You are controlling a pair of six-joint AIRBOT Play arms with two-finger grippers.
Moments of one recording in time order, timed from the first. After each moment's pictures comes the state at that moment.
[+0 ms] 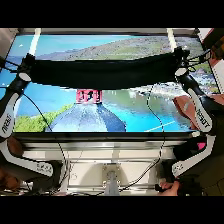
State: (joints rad) left arm 0.22 -1.69 1.27 0.96 0.17 -1.71; right arm -0.06 -1.79 1.39 -0.71 -0.31 1.64
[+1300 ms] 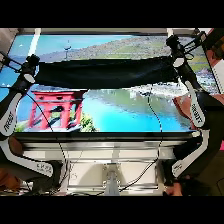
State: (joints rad) left arm 0.21 -1.70 1.27 1.15 0.14 -1.71; right arm -0.05 -1.87 1.64 -0.86 -0.11 1.47
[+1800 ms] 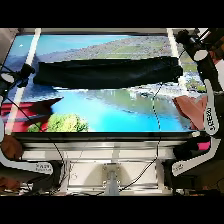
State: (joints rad) left arm 0.37 -1.61 1.27 1.09 -0.40 -1.71; right arm -0.15 -1.73 1.65 -0.90 0.19 1.32
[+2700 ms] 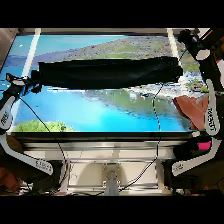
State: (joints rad) left arm 0.34 -1.82 1.27 0.73 -0.28 -1.72; right arm -0.16 -1.72 1.65 -0.90 0.19 1.31
